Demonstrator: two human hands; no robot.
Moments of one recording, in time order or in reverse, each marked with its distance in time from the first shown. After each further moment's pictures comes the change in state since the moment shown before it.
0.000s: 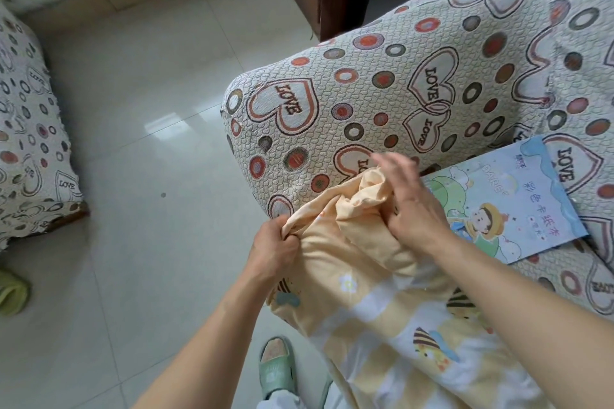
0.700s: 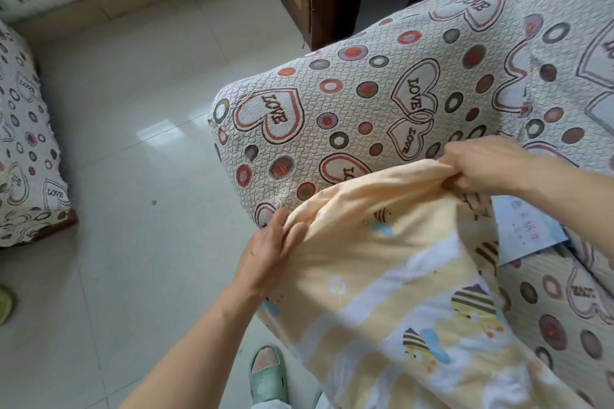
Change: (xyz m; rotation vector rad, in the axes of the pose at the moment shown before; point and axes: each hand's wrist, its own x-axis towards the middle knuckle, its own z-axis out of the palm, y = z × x) left_hand -0.006 0.010 0.003 0.256 -0.018 0.350; right_hand 0.045 0.055 -0.129 -0.730 -0.441 -0.101
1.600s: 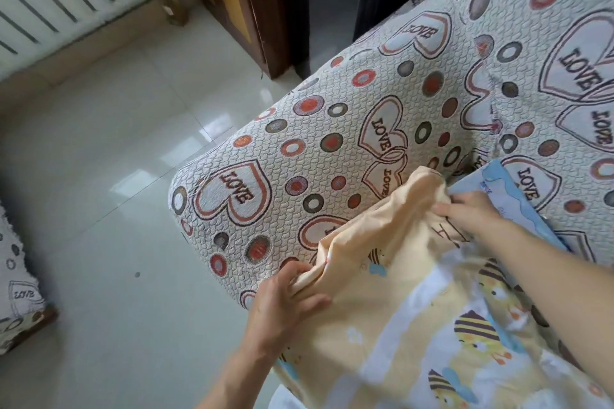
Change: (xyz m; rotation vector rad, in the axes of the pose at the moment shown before) left_hand 0.062 0.024 0.001 -0.106 -0.120 -0.041; right_hand 0.038 0.021 0.087 1.348 0.077 0.984
